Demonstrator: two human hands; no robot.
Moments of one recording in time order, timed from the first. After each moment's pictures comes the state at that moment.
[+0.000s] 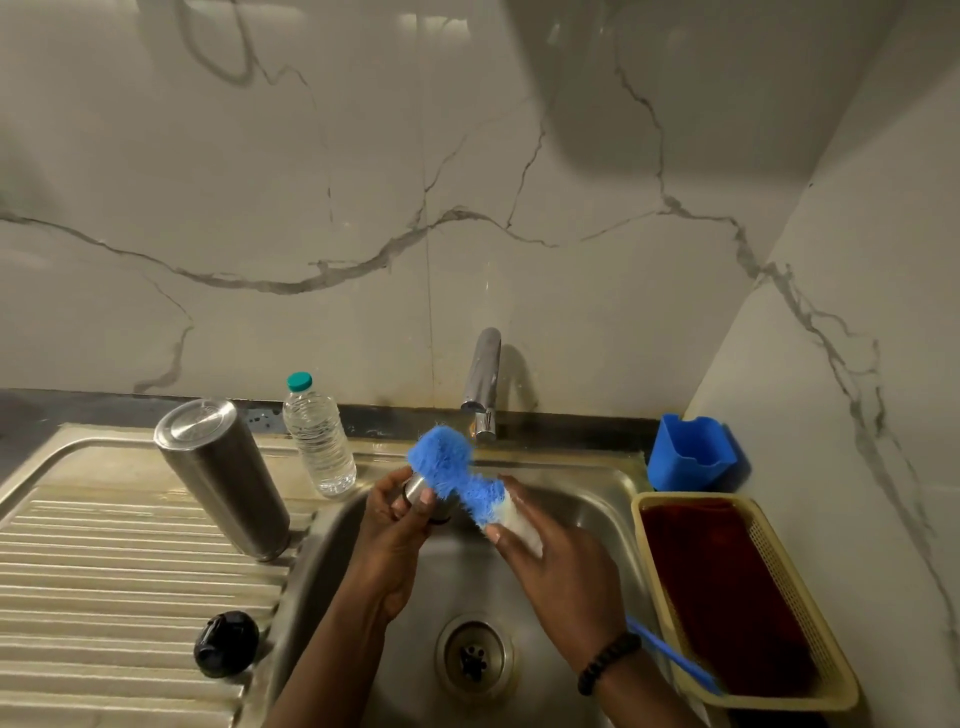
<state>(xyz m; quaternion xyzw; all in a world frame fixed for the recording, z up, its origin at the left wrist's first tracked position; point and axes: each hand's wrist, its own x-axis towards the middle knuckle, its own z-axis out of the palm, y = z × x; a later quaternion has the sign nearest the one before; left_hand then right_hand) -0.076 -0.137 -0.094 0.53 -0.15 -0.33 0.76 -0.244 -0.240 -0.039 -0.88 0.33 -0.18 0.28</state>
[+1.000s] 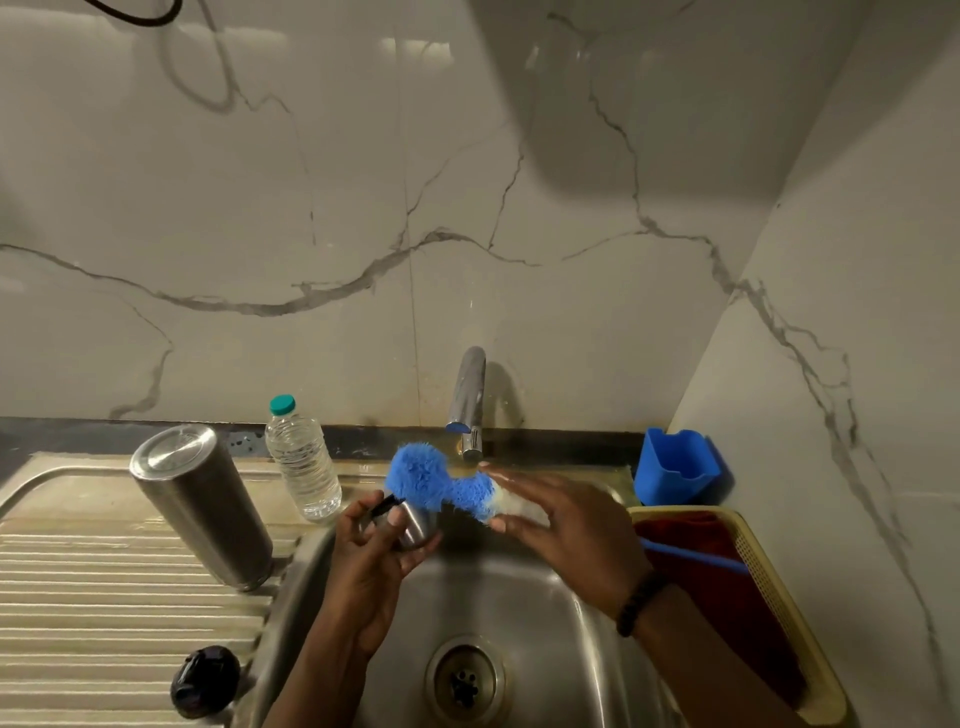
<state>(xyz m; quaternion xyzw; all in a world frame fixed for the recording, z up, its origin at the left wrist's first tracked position) -0.086 -0.131 -0.069 0.42 -0.05 -0.32 0.85 -0.242 -0.287 0.008 -0.94 0.19 -0.18 0.24</state>
